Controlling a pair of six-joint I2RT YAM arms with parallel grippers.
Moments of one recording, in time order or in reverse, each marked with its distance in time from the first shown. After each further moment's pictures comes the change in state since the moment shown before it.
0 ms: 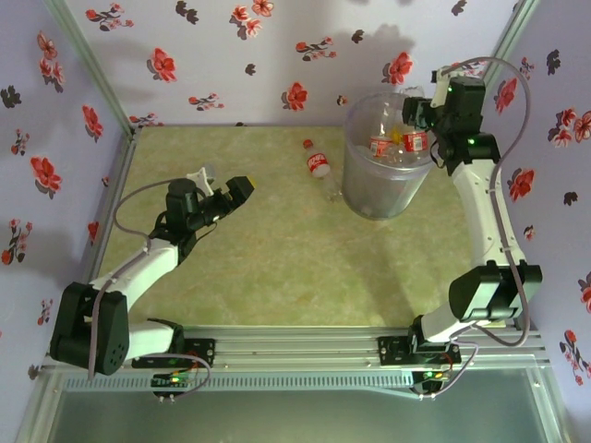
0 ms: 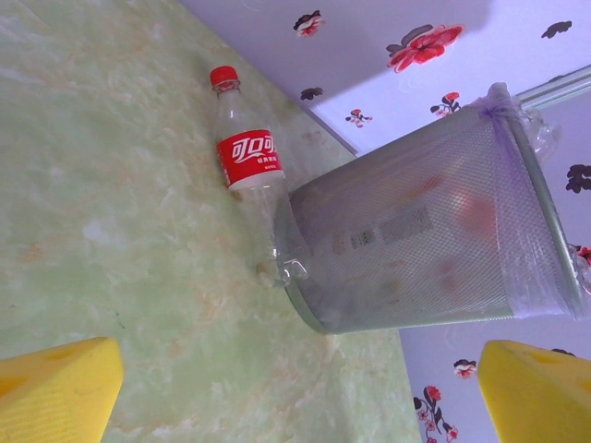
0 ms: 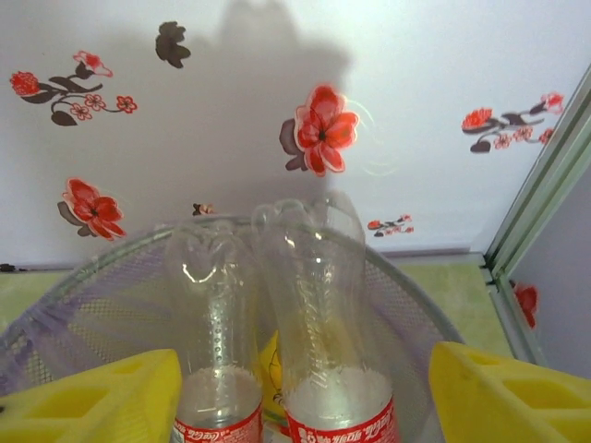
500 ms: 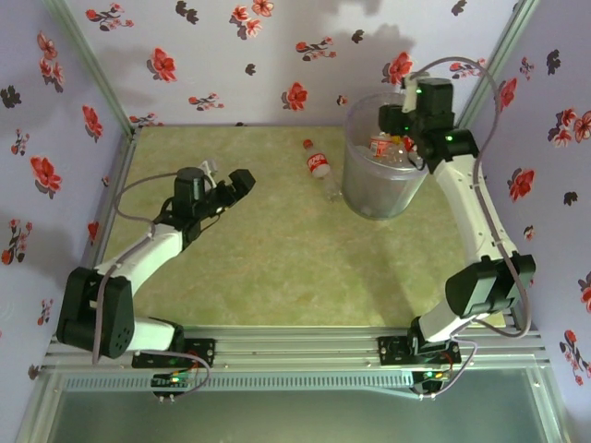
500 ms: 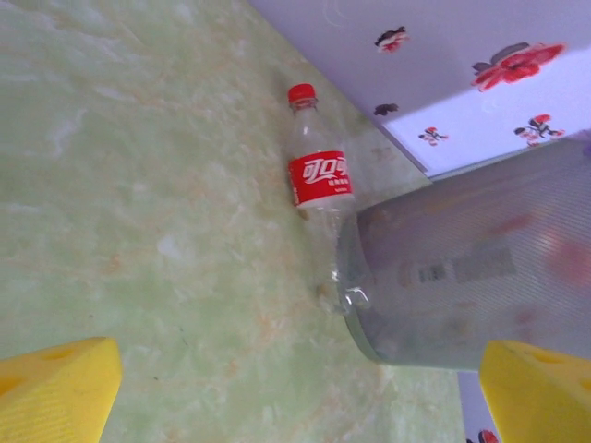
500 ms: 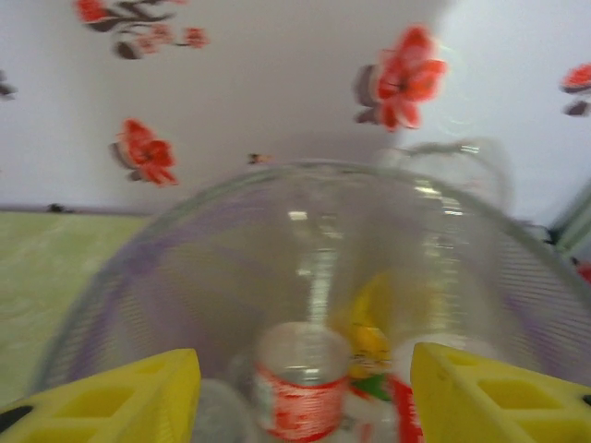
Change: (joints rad) left arm -0.017 0.105 0.136 -0.184 -0.141 0.026; right arm 0.179 0.033 0.042 -0.110 0.051 0.019
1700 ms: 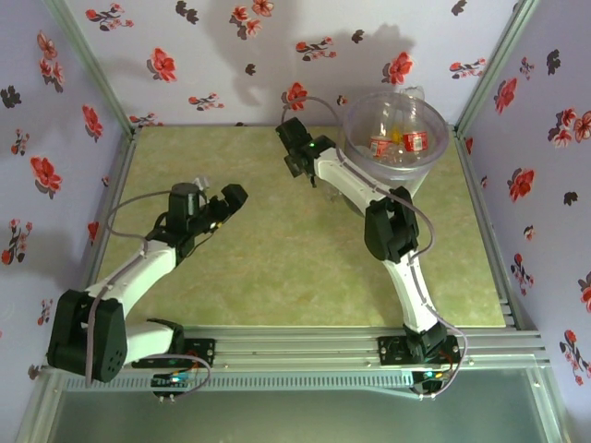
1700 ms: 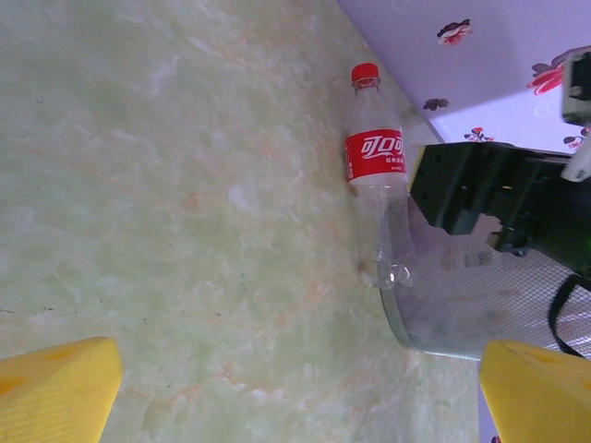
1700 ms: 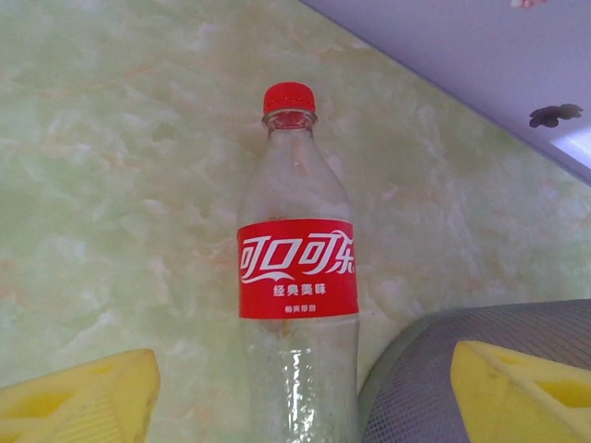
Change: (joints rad) left arm 0.016 -0.150 -0.128 -0.084 -0.039 -0.045; right arm 0.415 0.752 0.416 -0.159 0.464 -0.041
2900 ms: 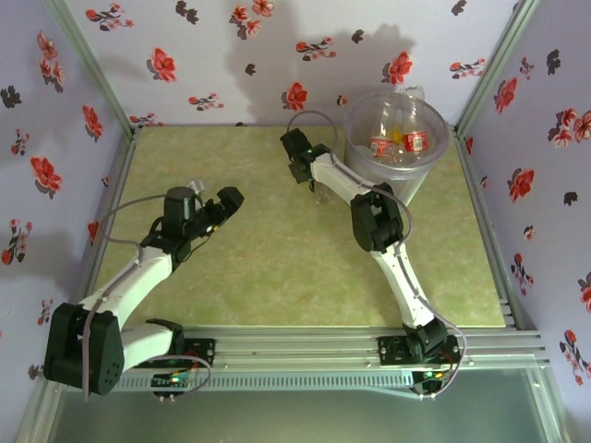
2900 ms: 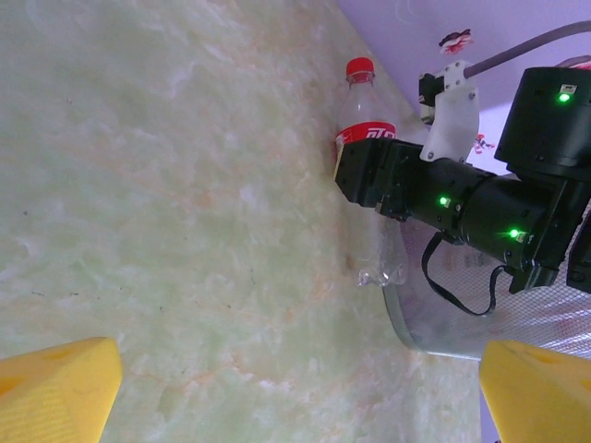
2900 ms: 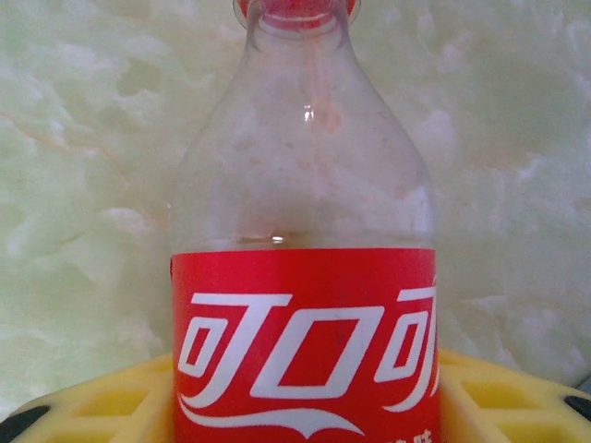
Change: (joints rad) left arm 0.011 -0.069 -0.030 -0.033 -0.011 0.000; right arm -0.044 0.225 0.105 0.052 -0.107 0.053
